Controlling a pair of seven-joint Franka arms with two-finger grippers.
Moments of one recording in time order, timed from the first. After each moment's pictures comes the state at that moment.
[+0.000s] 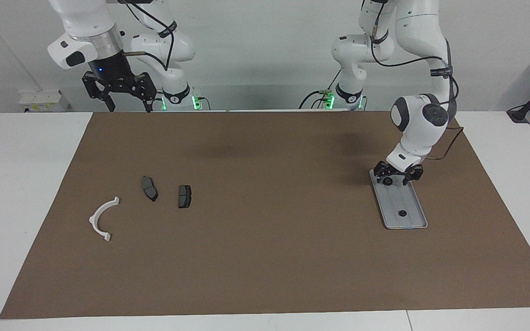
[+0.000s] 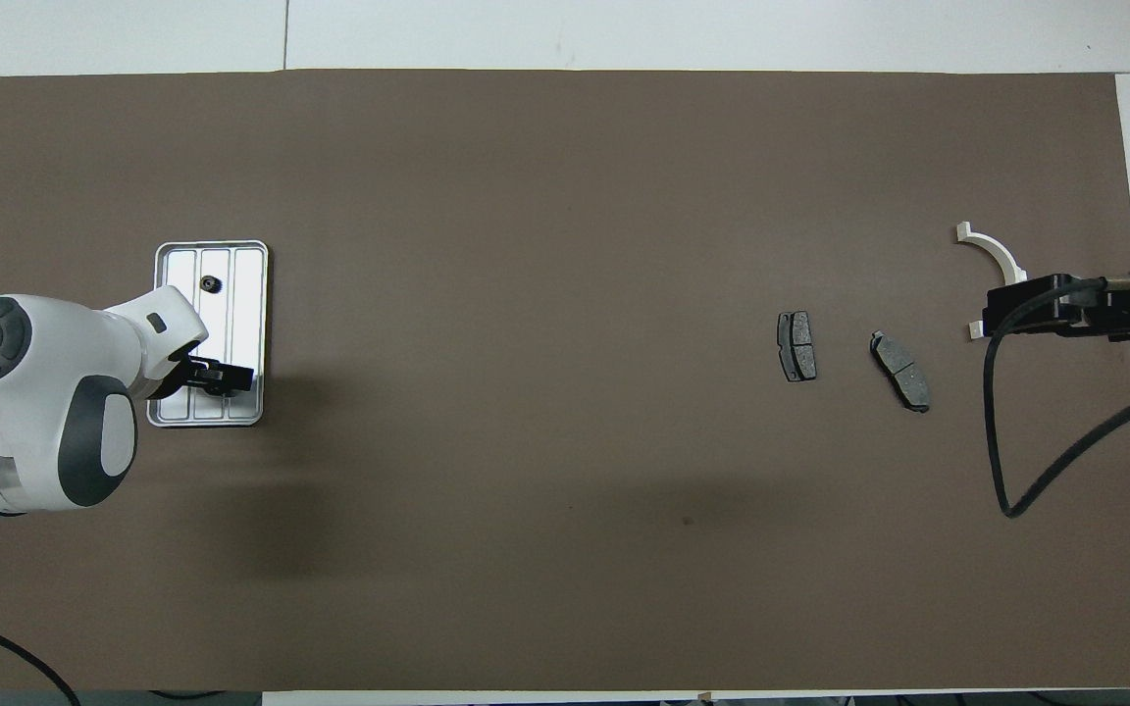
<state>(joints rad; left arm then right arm) -0.06 0.12 0.05 -2.29 0.01 2.44 0.21 -0.02 -0.10 0.10 -1.63 0.01 1.55 0.15</state>
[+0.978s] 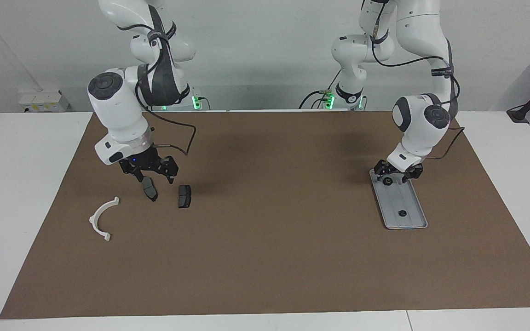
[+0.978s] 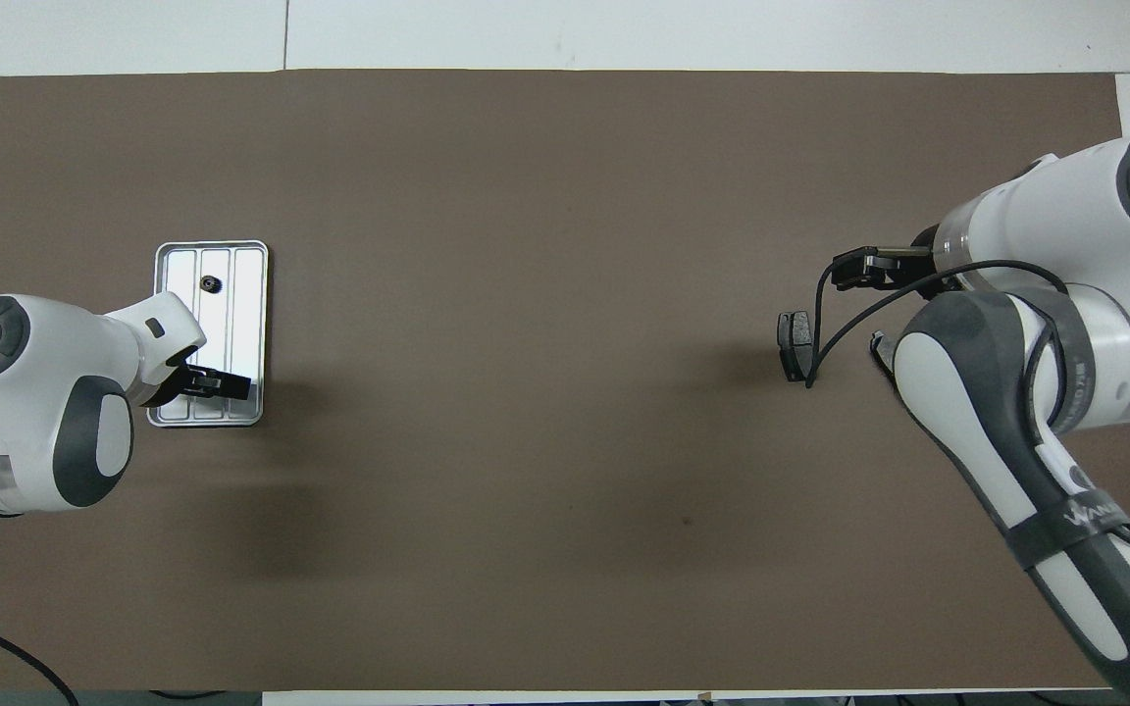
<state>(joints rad) -0.05 0.12 0.04 -2.30 0.01 2.40 0.21 0.00 0.14 0.10 -1.92 0.01 2.14 0.22</state>
